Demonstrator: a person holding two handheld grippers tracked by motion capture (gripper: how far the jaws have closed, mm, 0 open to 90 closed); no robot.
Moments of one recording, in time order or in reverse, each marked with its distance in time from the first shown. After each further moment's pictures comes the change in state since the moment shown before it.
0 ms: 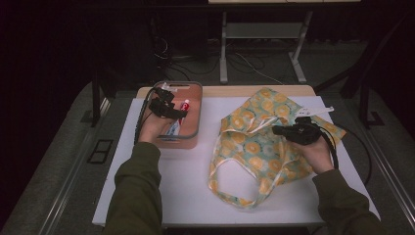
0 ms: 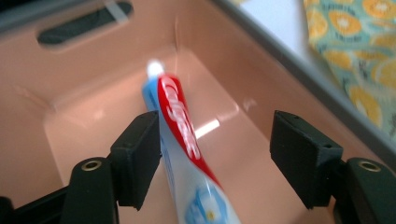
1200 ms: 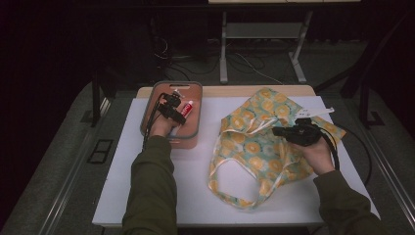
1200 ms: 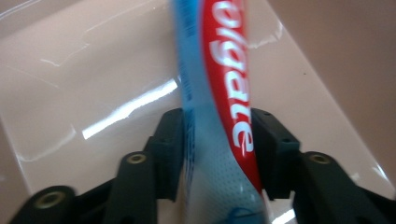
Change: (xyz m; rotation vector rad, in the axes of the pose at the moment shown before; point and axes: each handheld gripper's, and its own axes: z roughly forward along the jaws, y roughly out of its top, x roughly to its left) left arm 0.012 -0.013 0.063 0.310 0.027 -0.065; right arm 0.003 -0.001 -0.003 0.004 0.002 -0.014
